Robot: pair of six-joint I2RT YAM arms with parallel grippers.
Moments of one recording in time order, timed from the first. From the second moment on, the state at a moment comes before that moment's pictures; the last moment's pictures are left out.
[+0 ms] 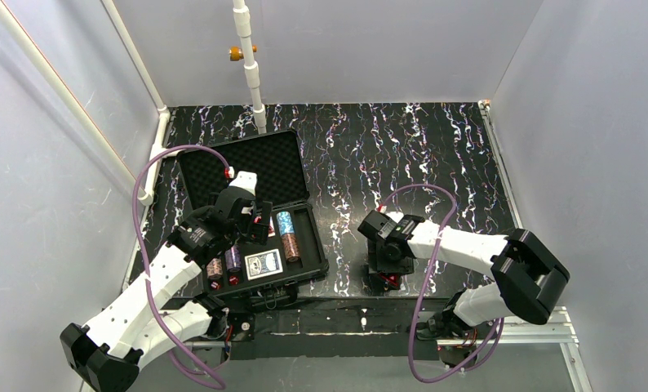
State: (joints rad) left arm -0.62 0.88 0.87 -0.88 -0.39 -0.28; right arm 0.91 1.39 0.73 -0.77 0.19 0.86
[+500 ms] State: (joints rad) left arm -0.62 0.88 0.87 -0.88 -0.39 -0.28; right arm 0.91 1.41 0.81 -0.83 0.23 0.82
